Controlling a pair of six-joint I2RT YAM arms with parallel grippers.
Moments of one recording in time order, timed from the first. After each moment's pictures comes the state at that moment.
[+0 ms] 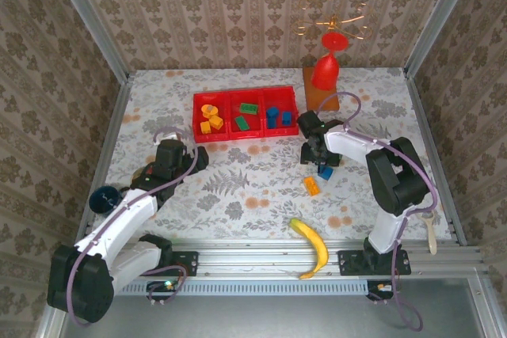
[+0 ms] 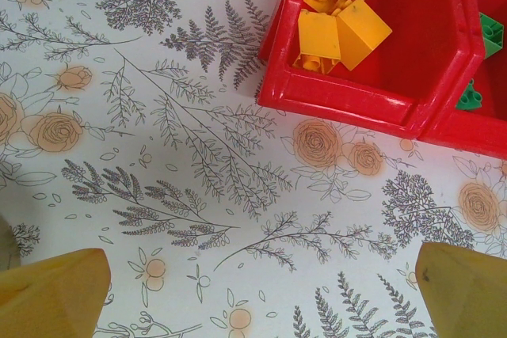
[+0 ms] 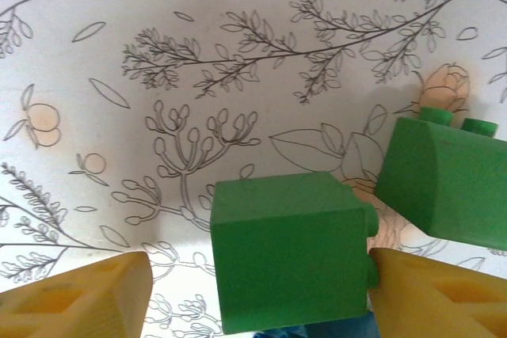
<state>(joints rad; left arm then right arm) -0.38 0.98 0.54 -0.28 -0.18 -0.54 0.42 1.80 1.14 -0.72 0.23 0.58</state>
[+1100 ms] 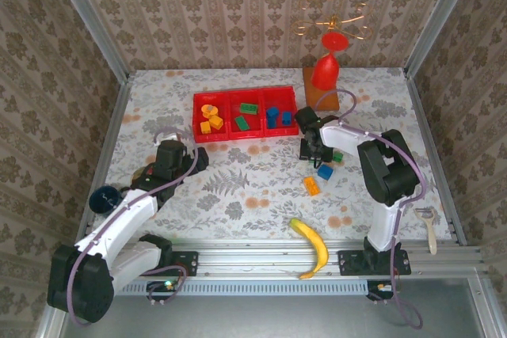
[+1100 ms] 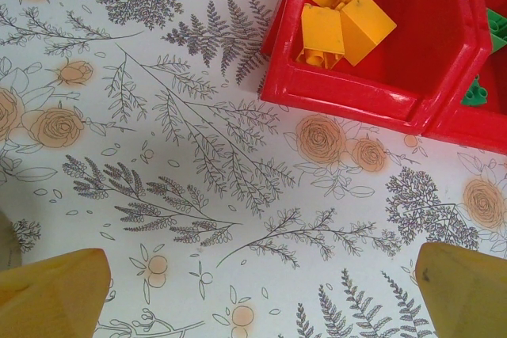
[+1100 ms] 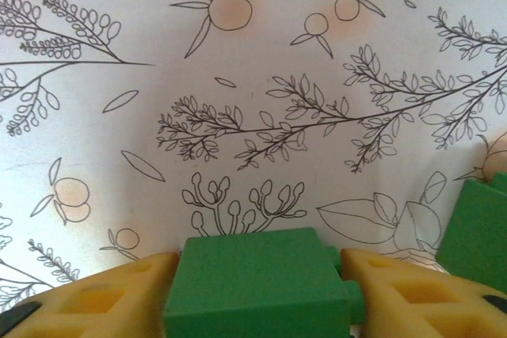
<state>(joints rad) -0.38 0.98 0.54 -0.28 -0.18 -0.54 0.40 1.90 1.22 -0.70 0.20 0.58</state>
